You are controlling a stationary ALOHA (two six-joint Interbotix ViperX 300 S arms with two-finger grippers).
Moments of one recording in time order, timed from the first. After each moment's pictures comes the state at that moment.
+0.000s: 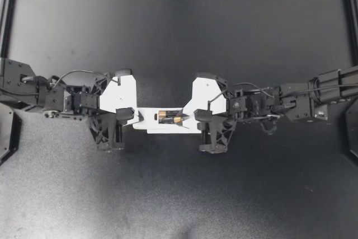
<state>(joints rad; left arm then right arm) 0.07 0.01 0.89 0.00 0.04 -0.01 -0.09 0.25 0.71 -0.06 -0.25 0.05</state>
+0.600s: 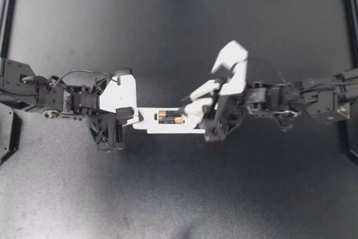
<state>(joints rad) 0.07 0.01 0.89 -0.01 0.04 -0.01 -0.09 0.12 0.82 0.13 -0.42 0.60</state>
